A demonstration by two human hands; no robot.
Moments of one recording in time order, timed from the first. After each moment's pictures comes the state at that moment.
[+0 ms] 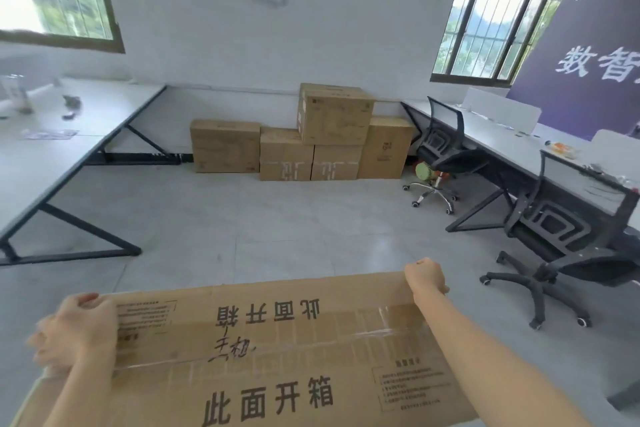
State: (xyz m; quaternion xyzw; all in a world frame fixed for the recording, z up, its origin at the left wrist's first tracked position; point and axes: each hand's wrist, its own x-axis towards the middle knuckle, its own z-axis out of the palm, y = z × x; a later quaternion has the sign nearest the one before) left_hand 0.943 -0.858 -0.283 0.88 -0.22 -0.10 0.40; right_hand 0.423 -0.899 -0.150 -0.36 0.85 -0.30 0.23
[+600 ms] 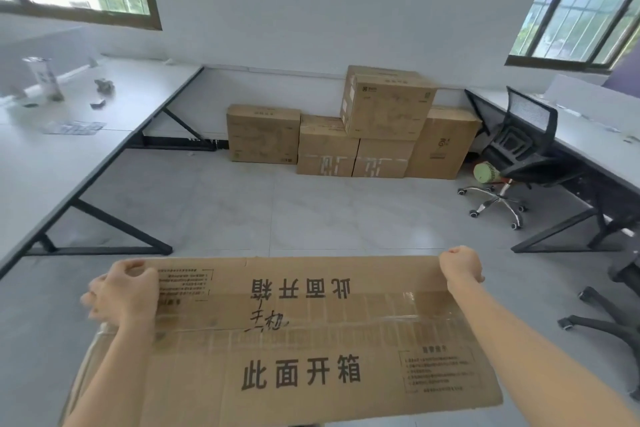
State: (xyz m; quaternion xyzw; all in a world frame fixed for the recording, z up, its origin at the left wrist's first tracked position) left_hand 0.945 -1.052 -0.174 0.88 -0.19 -0.10 0.42; right_hand 0.499 -1.185 -0.162 -0.38 0.85 -0.31 0.20
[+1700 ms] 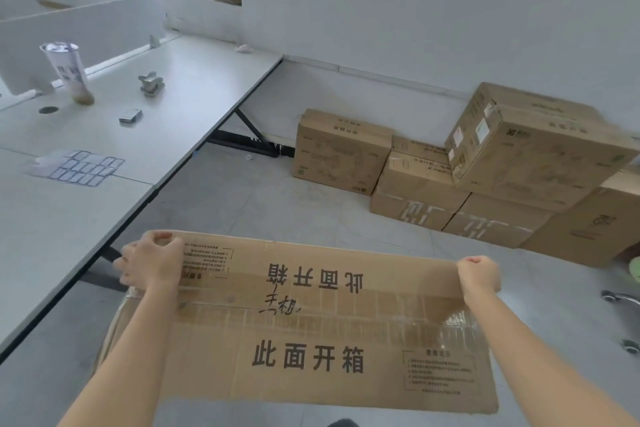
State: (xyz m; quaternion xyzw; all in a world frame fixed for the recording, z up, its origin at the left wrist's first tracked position) left_hand 1.248 -1.599 -0.187 0.92 -0.09 -0.09 0.37; right_hand 0.833 -1.803 -0.194 -0.48 0.80 -0.28 0.23
